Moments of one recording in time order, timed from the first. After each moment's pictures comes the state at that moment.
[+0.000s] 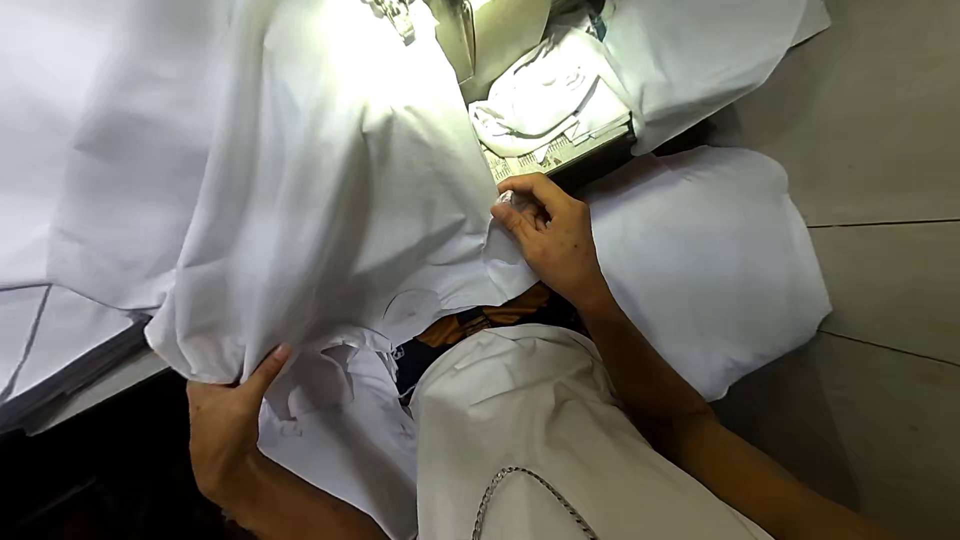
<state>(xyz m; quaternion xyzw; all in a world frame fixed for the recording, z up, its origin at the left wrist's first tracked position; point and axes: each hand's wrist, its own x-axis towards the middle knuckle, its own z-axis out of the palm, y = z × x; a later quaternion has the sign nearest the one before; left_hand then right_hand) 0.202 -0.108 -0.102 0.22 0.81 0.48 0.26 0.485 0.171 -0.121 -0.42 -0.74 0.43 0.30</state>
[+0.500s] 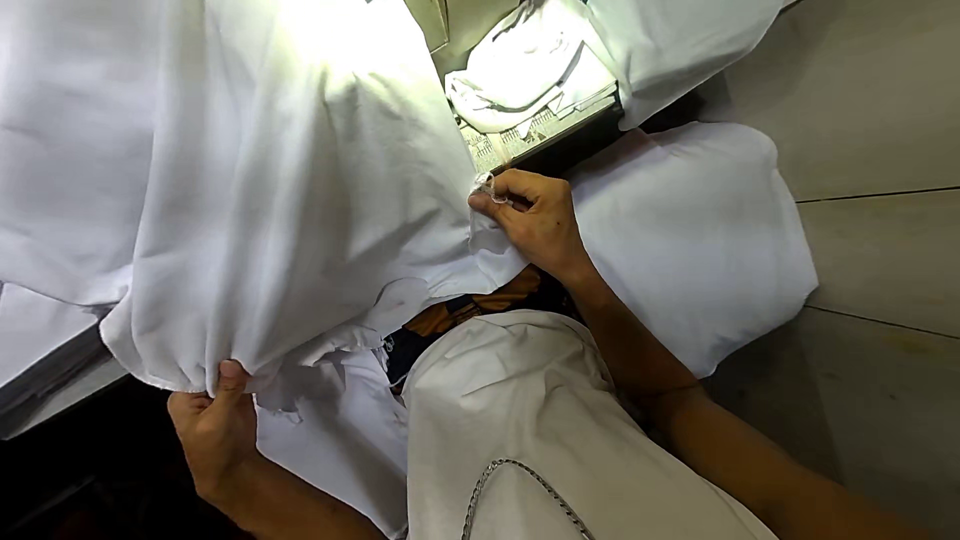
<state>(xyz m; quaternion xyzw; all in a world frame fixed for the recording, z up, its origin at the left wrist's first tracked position) 0.207 -0.128 -0.117 0.26 0.72 0.59 0.26 0.491 0.174 -0.140 -0.36 -0.74 0.46 0.33</state>
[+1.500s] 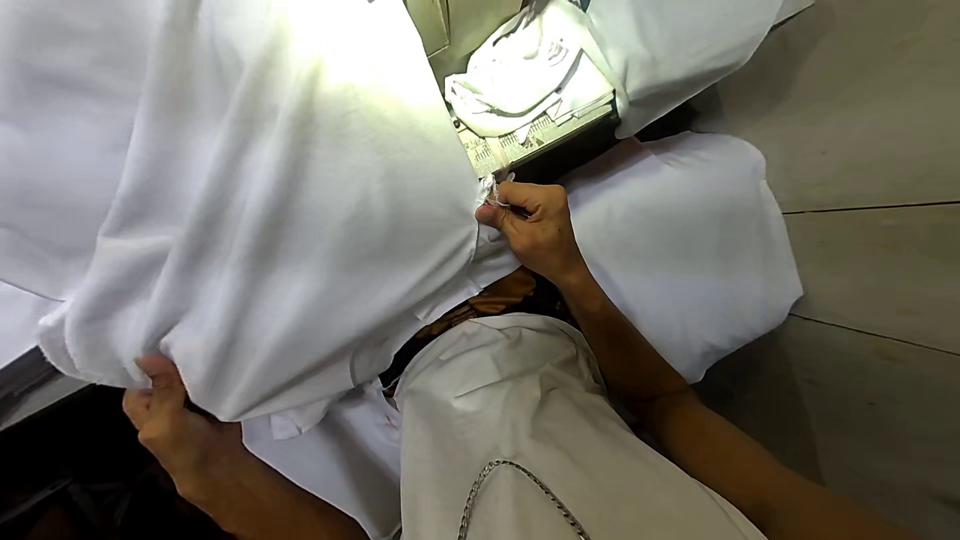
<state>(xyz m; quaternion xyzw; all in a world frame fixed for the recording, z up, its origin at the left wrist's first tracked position) 0.215 -0.104 -0.100 0.19 0.74 0.62 0.18 0.492 0.179 -0.146 -0.31 -0.74 0.48 0.35</state>
